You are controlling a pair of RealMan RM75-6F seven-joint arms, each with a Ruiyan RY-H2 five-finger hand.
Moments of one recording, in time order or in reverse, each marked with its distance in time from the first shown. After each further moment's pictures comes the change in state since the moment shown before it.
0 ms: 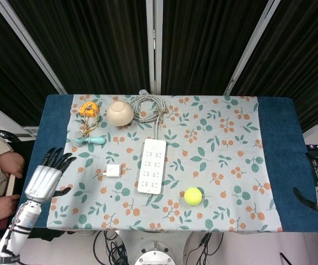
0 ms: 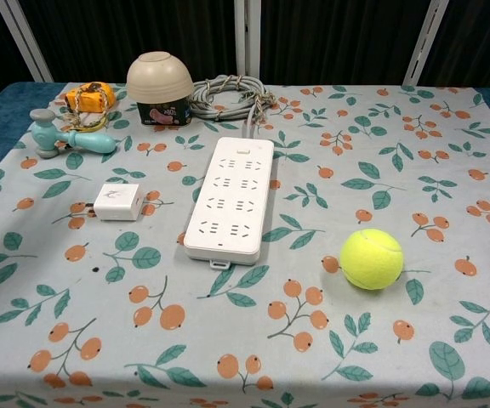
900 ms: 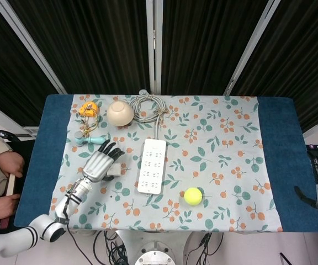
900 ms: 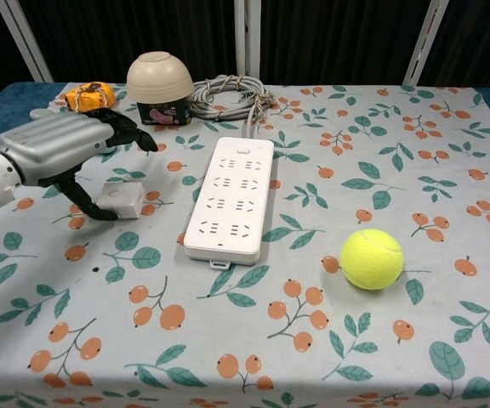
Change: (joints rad) left arm -0.300 -0.438 -0.053 0.512 -0.024 -0.217 -0.122; right arm 0.005 0.004 0.013 -0.026 0.046 -0.031 -0.029
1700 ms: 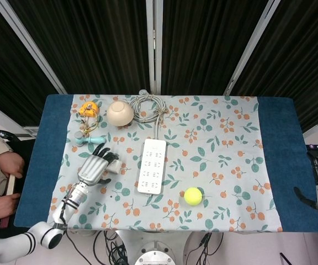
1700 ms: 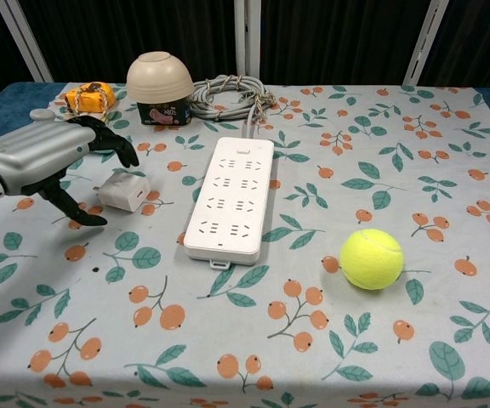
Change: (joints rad) left arm 0.045 0.015 0.041 -0.071 -0.068 0.056 0.009; right arm -0.004 -0.013 -0.003 0.023 -0.003 -0.003 0.026
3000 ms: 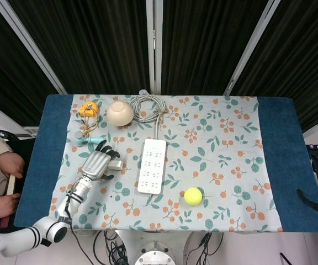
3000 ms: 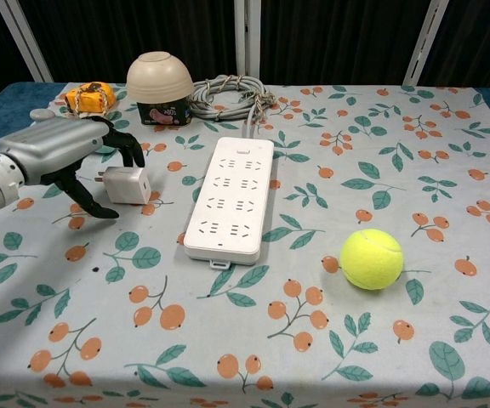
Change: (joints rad) left arm -0.052 -0.009 -0.042 -0.007 -0.093 -0.069 -0.002; right arm -0.018 -0.011 -0.001 0.020 0.009 0.009 0.020
